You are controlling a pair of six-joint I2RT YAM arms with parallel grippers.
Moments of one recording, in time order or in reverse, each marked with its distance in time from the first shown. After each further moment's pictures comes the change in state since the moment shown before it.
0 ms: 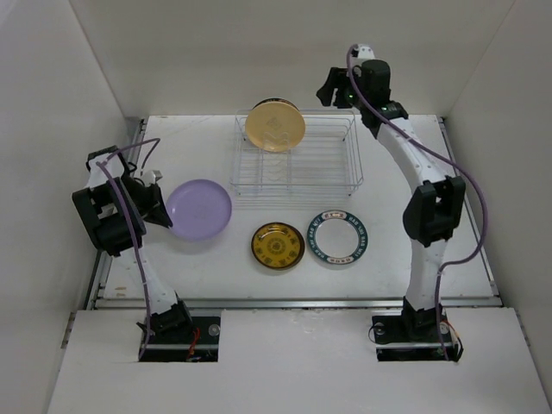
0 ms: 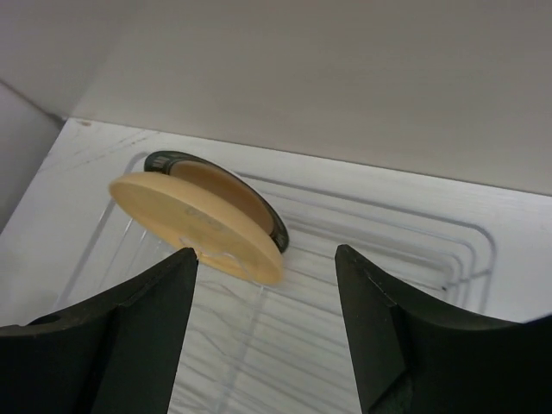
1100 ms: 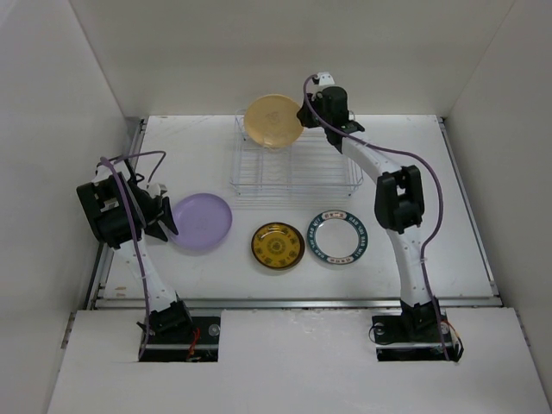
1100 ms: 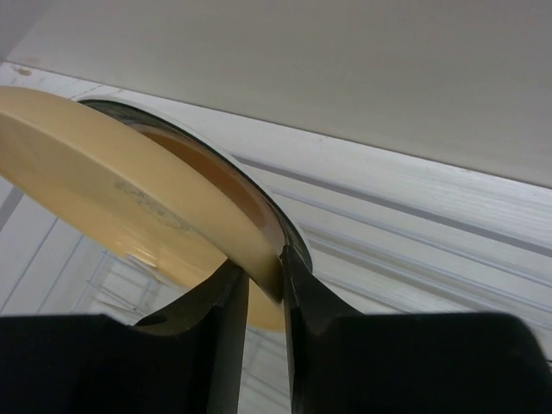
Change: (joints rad) left arm 0.009 0.143 -0.043 0.045 -0.085 -0.007; right arm 0.121 0.377 0.153 0.196 0.047 -0.049
